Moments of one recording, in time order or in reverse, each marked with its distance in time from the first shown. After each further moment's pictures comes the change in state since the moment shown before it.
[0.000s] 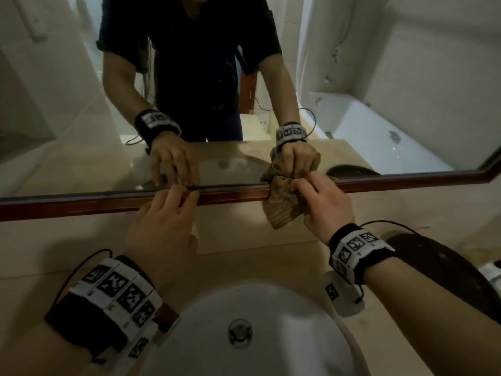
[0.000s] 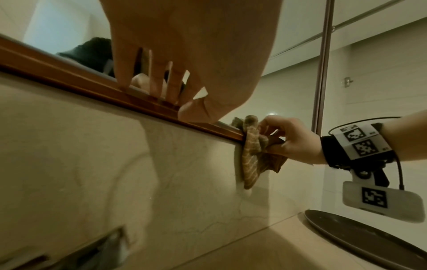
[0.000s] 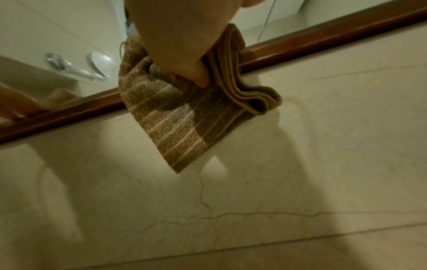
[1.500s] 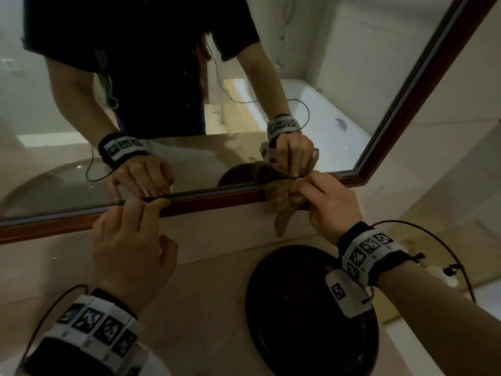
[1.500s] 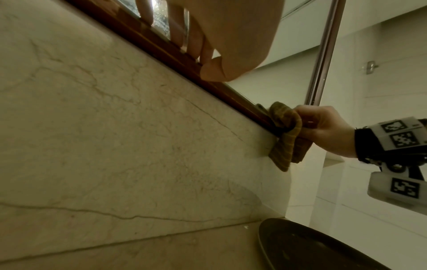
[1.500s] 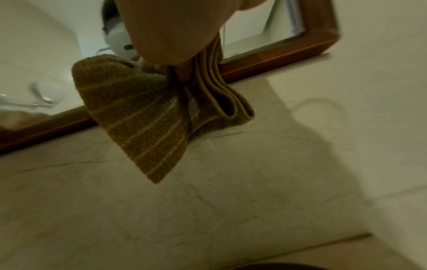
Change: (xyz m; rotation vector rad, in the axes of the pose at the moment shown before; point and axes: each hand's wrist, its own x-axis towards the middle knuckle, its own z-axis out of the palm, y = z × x) left_hand 0.124 0.295 0.059 -0.027 0.489 0.003; right_hand -0.096 0.348 -0.023 0.070 0.032 -0.029
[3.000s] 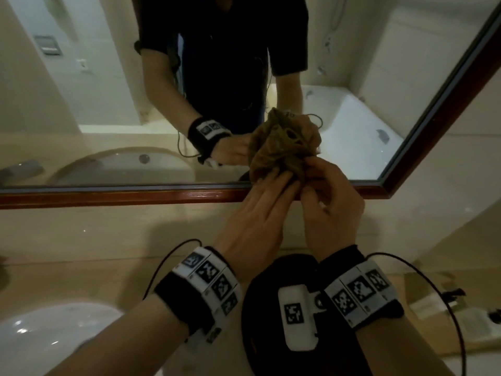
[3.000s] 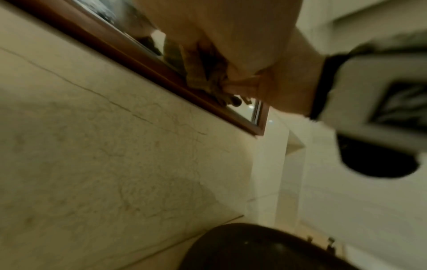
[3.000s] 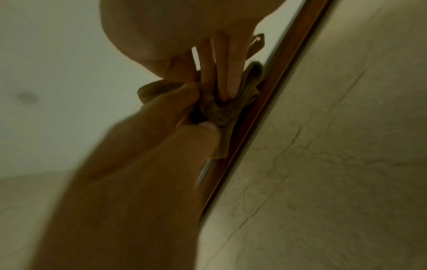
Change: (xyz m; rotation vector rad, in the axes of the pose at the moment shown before) left_hand 0.043 0.137 0.022 -0.445 -0.183 0.313; right_hand 0.016 -0.054 -0.006 0.760 0.477 0.483
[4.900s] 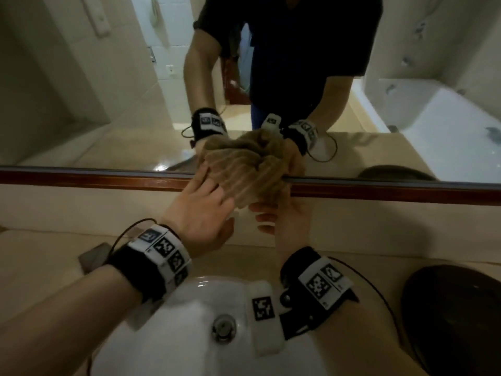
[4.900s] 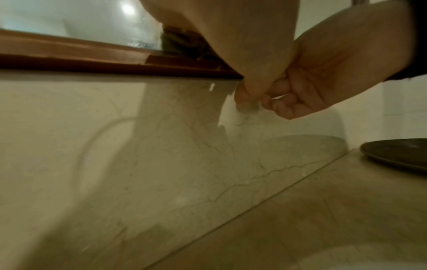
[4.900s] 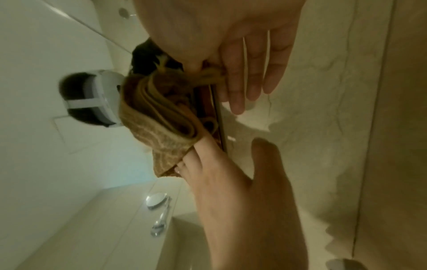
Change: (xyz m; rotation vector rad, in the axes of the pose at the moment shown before) left_hand -0.200 -0.225 -0.185 0.748 -0.342 -0.098; right_hand -0.131 -0.139 0.271 0.583 -0.366 0.934
